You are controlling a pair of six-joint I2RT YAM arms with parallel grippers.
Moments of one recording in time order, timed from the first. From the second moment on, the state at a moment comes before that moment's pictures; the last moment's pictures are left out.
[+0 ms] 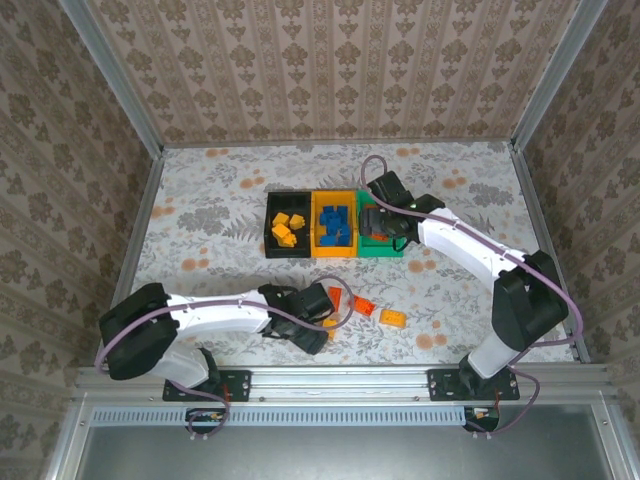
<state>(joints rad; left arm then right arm) -1.18 1.43 0.70 -0.61 -0.03 -0.45 0.51 1.61 1.25 -0.66 0.23 0.47</state>
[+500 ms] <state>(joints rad) -1.19 1.39 0.77 -0.68 -0.10 -0.43 0.48 1.52 1.20 -0.65 0.23 0.50</state>
